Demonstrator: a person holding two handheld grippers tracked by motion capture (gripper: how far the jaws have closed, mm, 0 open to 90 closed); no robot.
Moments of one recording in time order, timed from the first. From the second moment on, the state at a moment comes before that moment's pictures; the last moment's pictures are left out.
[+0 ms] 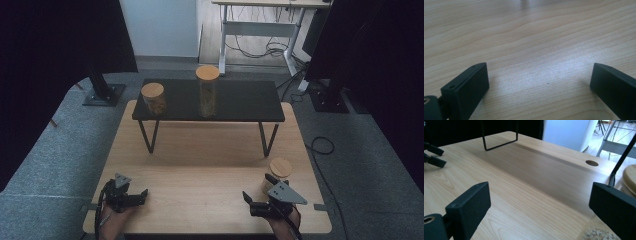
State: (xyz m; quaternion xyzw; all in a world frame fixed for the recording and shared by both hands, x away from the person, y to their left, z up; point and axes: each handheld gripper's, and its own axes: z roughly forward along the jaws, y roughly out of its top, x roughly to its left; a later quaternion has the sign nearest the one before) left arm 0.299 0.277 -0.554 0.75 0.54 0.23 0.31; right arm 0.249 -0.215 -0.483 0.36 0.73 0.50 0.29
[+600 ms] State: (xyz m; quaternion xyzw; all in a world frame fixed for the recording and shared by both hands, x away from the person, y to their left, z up) left arm 0.299 0.277 -0.554 0.75 0.54 0.23 0.31; right arm 0.239 -0.233 -0.490 0.37 0.73 0.49 0.29
